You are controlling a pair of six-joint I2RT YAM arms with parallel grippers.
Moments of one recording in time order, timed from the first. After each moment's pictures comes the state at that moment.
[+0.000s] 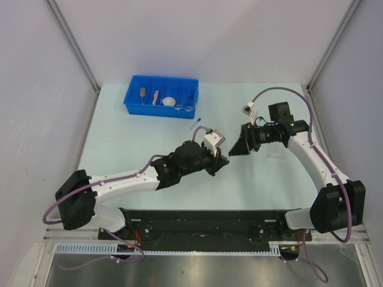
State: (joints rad) left arm -1.04 1.38 0.88 0.22 0.05 -0.27; right arm 0.20 1.35 1.14 -0.76 -1.02 -0.08
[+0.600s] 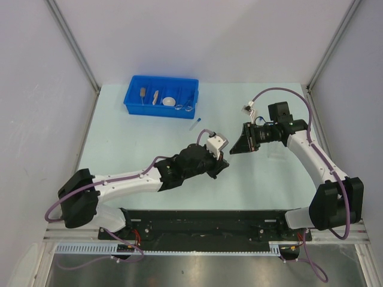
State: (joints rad) left arm -1.08 1.40 0.89 0.17 -0.03 -0.25; right arm 0.20 1.38 1.14 -0.75 -1.06 -0.01
